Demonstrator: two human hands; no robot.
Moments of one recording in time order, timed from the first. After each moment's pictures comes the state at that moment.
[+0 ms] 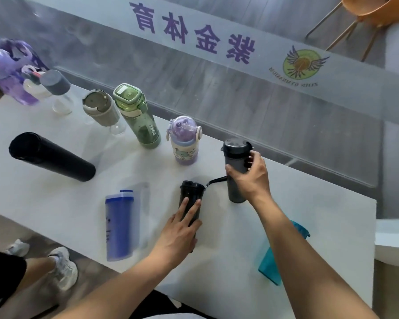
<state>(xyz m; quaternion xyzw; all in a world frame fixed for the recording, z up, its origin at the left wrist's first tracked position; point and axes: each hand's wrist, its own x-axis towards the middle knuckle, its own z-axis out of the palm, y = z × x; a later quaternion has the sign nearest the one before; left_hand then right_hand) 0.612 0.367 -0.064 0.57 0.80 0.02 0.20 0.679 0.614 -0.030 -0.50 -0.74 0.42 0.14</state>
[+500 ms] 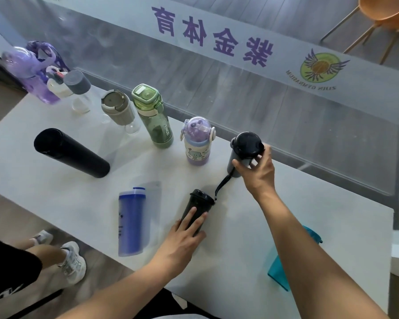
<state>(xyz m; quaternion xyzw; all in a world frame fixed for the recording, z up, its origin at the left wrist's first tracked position) 0.614 0.338 -0.072 0.59 0.78 0.01 0.20 0.656 0.608 -0.028 -0.46 -0.70 0.49 0.24</state>
